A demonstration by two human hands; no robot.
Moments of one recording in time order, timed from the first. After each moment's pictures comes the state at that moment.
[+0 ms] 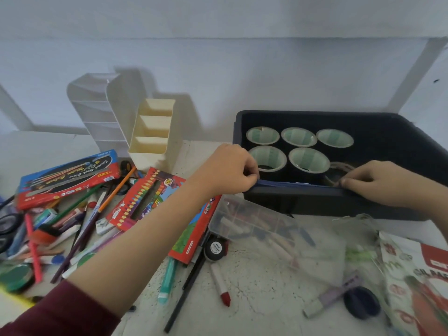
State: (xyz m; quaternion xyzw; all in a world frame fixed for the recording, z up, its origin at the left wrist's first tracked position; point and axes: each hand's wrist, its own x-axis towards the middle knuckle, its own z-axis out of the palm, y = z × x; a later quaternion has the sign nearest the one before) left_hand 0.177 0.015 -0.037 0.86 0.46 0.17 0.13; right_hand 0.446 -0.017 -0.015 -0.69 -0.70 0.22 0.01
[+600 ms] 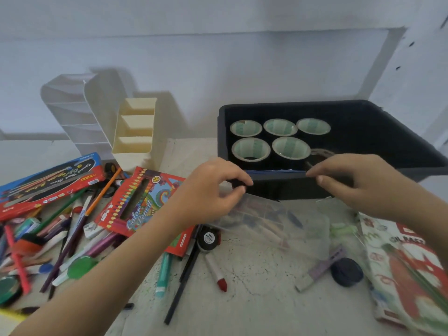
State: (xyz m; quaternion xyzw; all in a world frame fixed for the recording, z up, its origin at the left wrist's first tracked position) left_hand 0.156 -0.037 -0.056 0.86 0.37 0.31 0.15; right_hand 0.417 -0.078 -0.010 -0.59 -0.78 0.13 0.15
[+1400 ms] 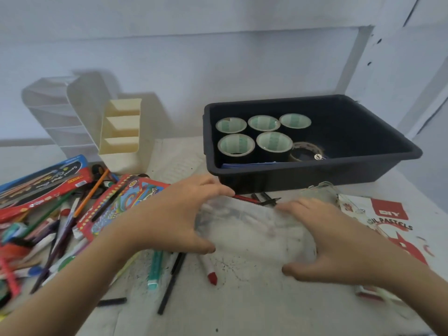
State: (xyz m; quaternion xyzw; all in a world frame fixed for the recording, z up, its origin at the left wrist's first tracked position) left_hand 0.134 -0.080 -0.028 0.92 0.36 0.05 0.17; right_hand 0.392 -0.151 -0.045 -0.55 -0.82 0.15 0.06
